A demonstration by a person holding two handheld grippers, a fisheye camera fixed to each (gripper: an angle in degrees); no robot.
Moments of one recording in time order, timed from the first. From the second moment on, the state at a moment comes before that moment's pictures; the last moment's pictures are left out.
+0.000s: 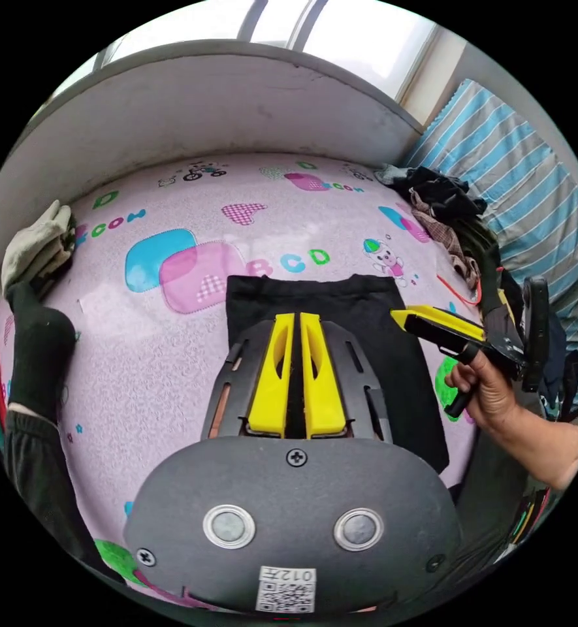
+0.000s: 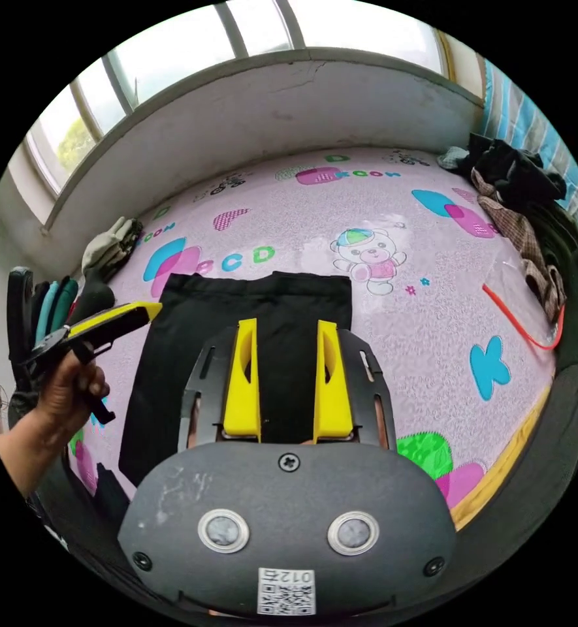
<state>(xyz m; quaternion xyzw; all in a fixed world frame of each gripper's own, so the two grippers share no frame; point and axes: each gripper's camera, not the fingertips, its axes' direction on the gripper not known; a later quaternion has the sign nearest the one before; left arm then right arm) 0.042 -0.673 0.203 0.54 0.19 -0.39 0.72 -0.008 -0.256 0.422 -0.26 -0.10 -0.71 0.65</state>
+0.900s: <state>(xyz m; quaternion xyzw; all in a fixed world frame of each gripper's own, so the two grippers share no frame) 0.082 -0.710 0.179 0.50 0.22 -0.33 0.77 0.011 -0.181 0.398 -0.26 -0.05 -0.77 0.58</state>
